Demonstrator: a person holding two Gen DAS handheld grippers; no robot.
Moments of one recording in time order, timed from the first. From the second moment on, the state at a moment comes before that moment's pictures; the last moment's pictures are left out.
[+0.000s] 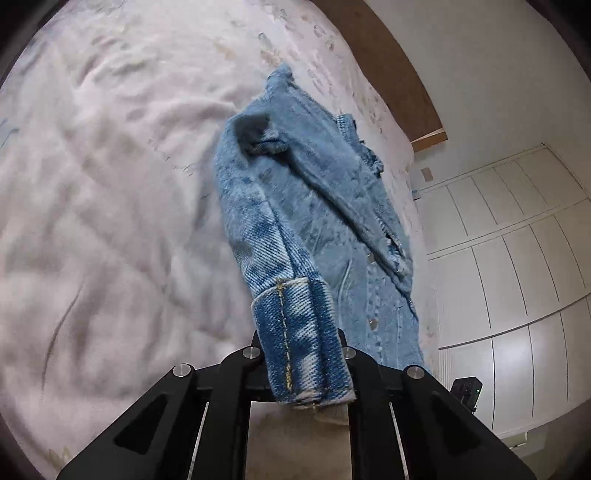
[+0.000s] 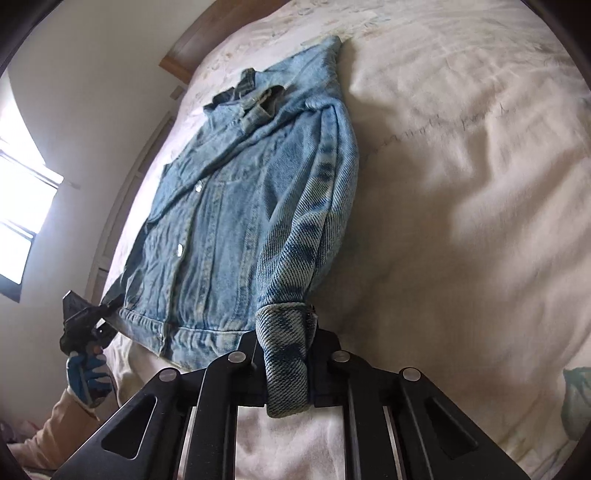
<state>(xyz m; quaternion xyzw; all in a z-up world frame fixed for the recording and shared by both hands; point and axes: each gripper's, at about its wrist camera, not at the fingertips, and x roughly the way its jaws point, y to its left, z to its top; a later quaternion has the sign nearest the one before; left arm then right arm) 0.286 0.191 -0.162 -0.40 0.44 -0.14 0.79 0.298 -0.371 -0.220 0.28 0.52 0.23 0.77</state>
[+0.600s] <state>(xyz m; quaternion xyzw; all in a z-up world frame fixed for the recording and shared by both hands) 0.468 0.193 -0.049 -0.41 0.32 -0.19 0.83 0.471 -0.385 -0.102 0.33 0.37 0.22 0.84</state>
